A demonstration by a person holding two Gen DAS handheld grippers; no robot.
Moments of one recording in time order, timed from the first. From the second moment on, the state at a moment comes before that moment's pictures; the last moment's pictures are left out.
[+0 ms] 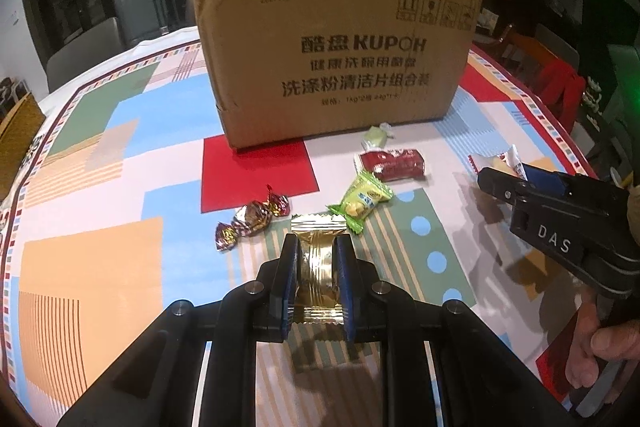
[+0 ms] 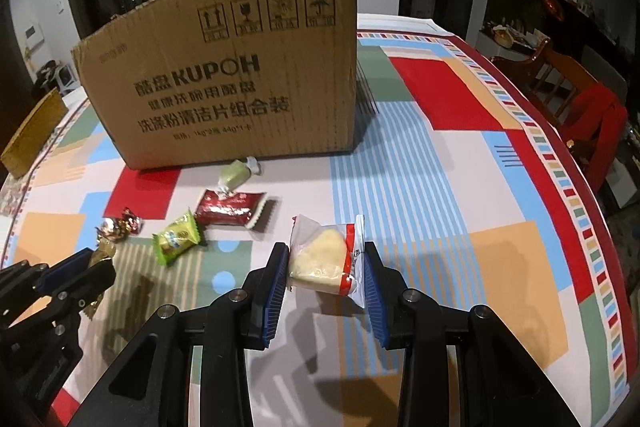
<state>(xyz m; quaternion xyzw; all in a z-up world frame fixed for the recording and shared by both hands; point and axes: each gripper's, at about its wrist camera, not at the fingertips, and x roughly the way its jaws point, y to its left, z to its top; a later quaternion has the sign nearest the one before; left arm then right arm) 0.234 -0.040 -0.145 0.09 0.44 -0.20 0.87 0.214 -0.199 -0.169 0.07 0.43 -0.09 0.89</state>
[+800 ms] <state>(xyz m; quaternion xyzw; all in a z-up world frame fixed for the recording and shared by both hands) 0.256 -0.040 -0.083 0.06 0.42 -0.18 0.89 0.221 -0.197 -0.101 0.06 0.38 -0.07 0.92</state>
